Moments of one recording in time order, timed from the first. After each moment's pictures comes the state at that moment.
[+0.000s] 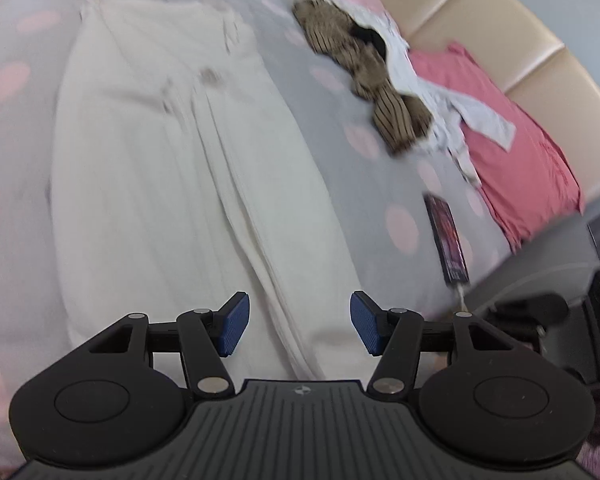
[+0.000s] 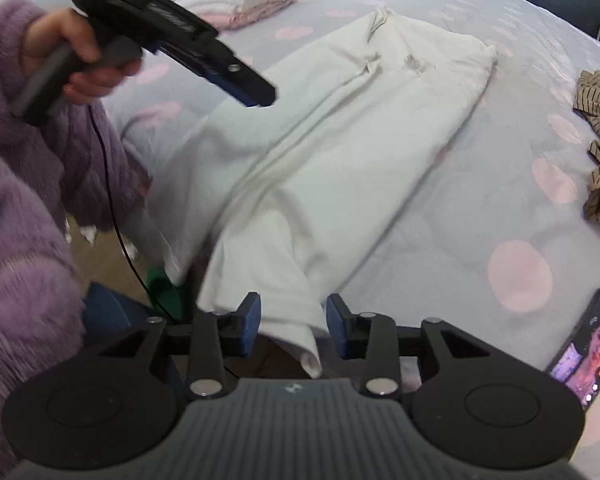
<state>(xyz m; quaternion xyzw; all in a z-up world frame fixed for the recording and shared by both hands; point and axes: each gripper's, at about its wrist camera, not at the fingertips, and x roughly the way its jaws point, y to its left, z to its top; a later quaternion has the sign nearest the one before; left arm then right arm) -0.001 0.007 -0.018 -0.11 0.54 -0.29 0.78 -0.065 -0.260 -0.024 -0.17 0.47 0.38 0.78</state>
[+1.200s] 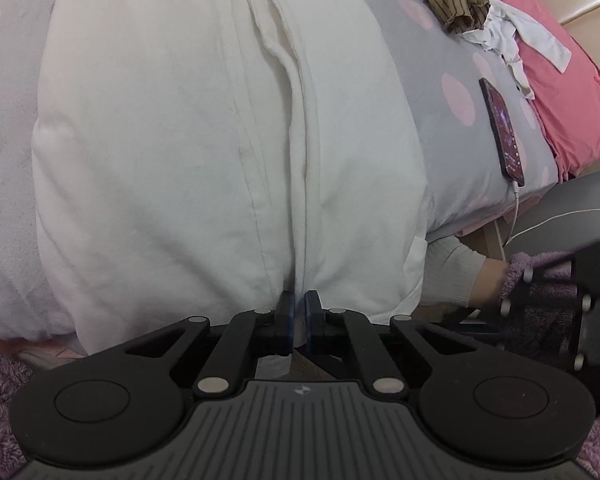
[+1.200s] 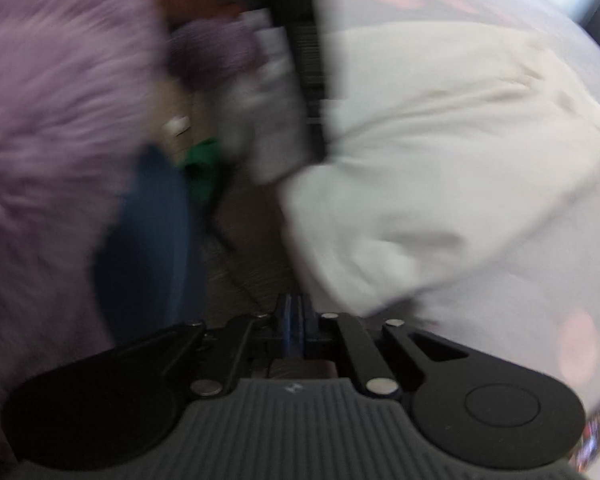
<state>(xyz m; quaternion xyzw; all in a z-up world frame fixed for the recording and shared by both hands) -0.044 -0.002 -0.087 -0.09 0.64 -0.24 0.73 -0.110 -0.221 -0.060 -0.33 0.44 0.44 0.71</state>
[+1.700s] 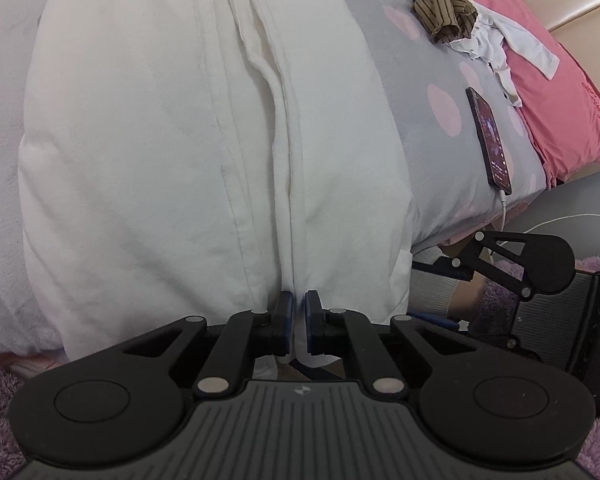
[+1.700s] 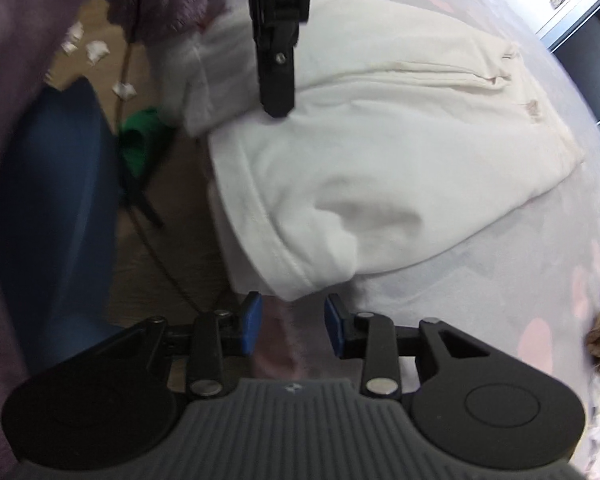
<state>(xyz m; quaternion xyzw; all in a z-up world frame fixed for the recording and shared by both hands) -0.037 -0.006 -0.089 -0.09 0.63 -0.25 0.73 -0.109 -0.210 -0.111 -0.44 0.38 0.40 0.71</state>
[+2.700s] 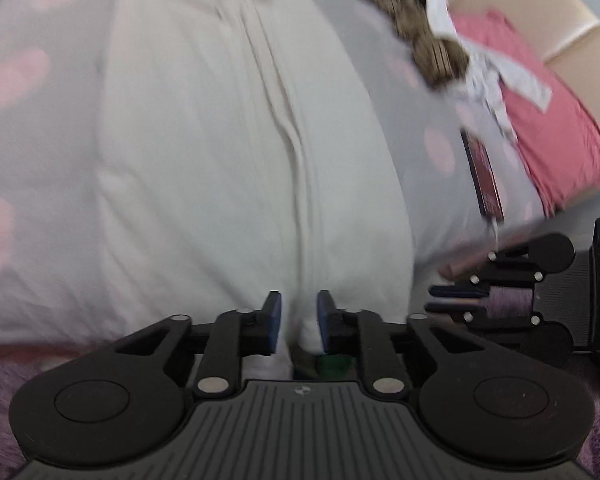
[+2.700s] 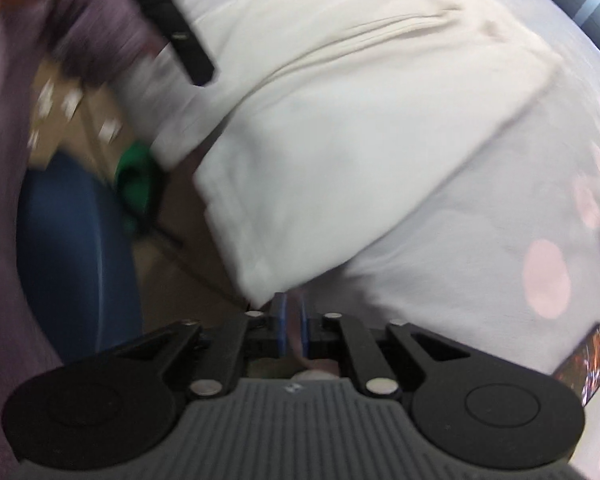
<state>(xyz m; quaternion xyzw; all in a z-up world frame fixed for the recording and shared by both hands) -0.054 0.043 -0.046 -0.11 0.57 -0.21 0.79 -0.068 -0.219 -0.066 -0.30 0.49 0.36 0.74</state>
